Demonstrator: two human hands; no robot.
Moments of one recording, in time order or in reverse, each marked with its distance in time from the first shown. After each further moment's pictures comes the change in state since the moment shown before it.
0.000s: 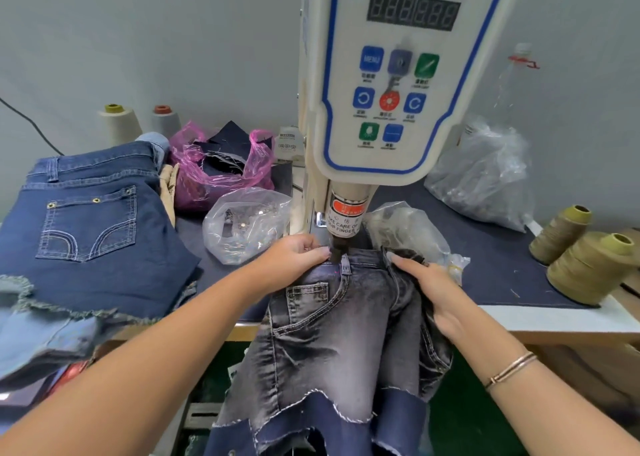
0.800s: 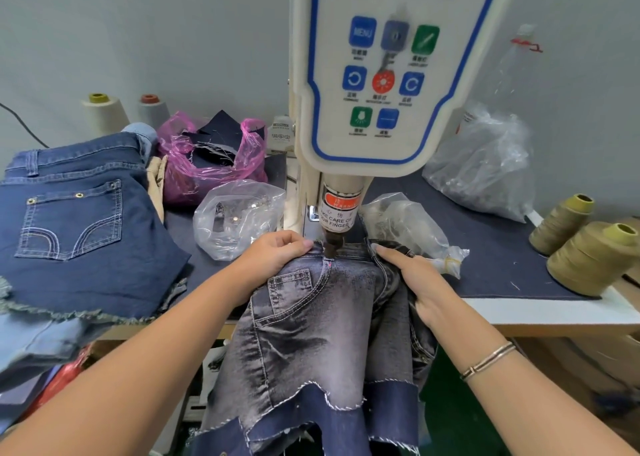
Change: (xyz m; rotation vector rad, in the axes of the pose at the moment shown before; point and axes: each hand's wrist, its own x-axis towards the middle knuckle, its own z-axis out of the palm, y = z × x) left_hand 0.011 -0.030 -0.006 -0.234 0.051 -0.063; right_hand 0.013 0.005 0.018 0.169 0.016 0.014
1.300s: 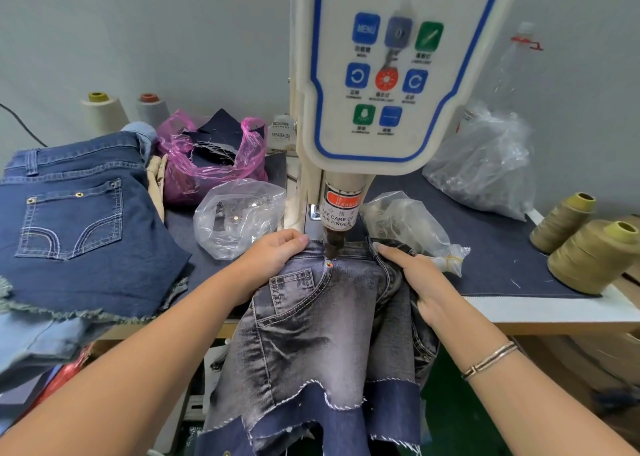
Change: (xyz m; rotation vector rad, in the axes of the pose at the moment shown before) left_hand -0.008 0.005 0.002 -0.058 -0.043 -0.044; right_hand -0.002 0.000 -0.001 -0.002 0.003 0.006
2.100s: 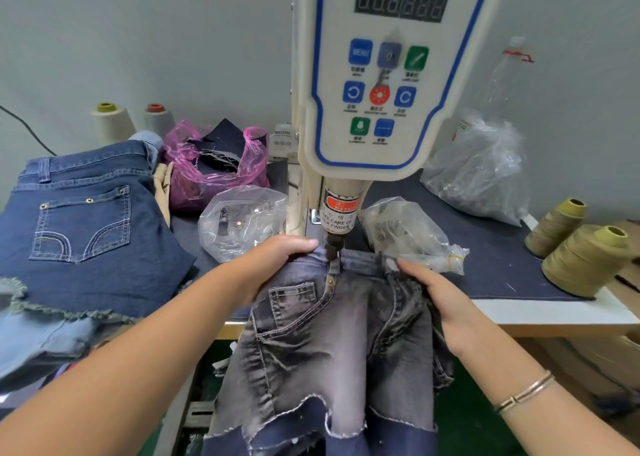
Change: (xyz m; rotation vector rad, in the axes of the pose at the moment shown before) left_hand -0.023 0.033 0.006 -0.131 -0.175 -0.123; right_hand -0.049 -0.007 -0.013 0.079 -0.237 0.271
